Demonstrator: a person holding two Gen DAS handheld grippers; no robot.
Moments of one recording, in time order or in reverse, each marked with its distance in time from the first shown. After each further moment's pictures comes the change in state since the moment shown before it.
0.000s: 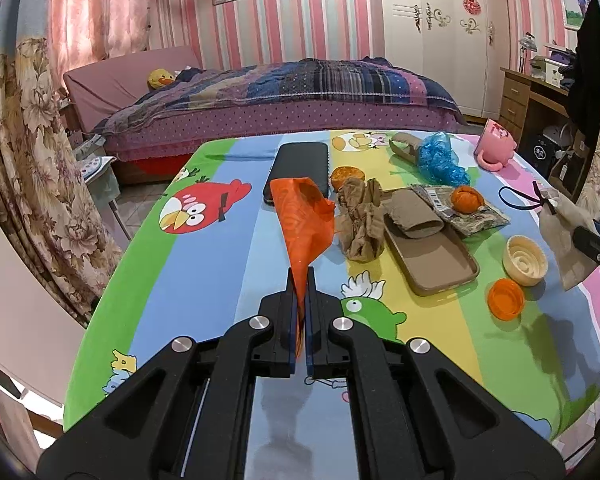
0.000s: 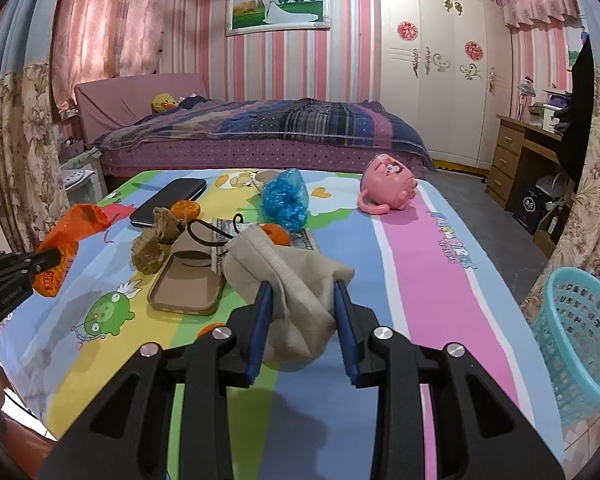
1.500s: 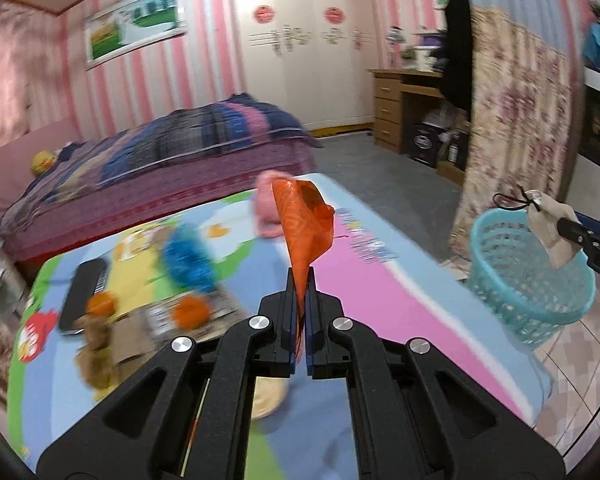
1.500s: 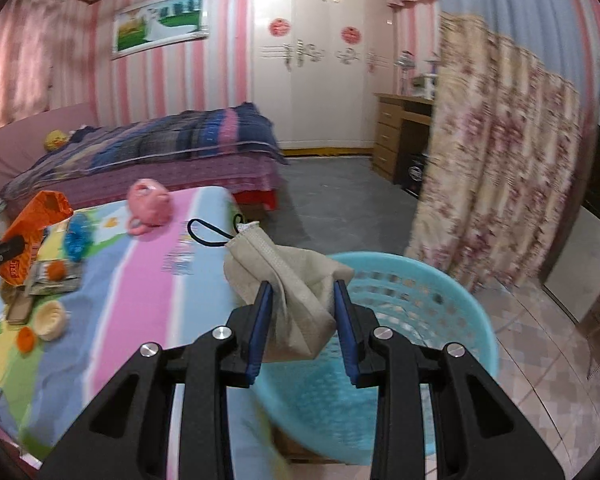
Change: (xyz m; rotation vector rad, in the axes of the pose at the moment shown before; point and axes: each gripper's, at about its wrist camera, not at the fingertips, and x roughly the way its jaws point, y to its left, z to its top) left arm -0.028 -0.259 0.060 0.280 -0.133 -0.366; right arm -0.065 -0.277 -0.010 0.215 0.004 -0.352
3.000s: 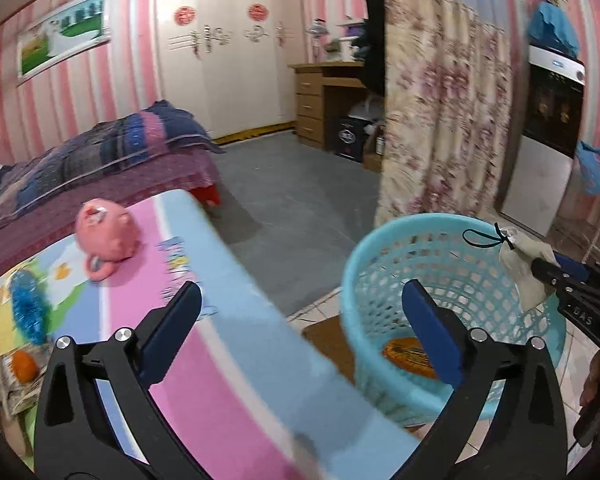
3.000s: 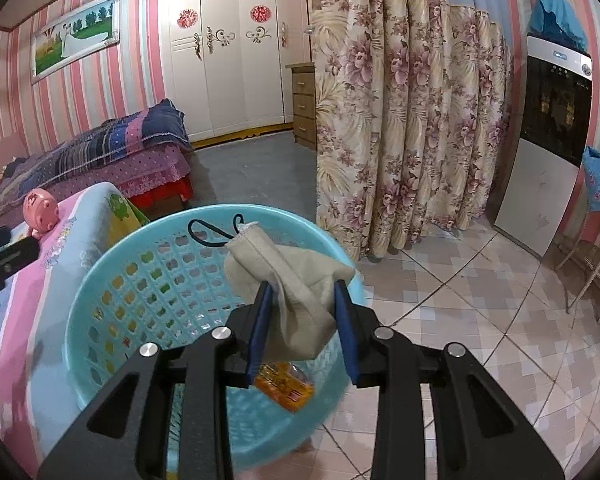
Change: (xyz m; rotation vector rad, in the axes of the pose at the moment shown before) left arm 0.080 -0.138 0.022 0.076 -0.005 -0.204; right arm 0.042 -0.112 -0.039 0.175 0.053 -0.184
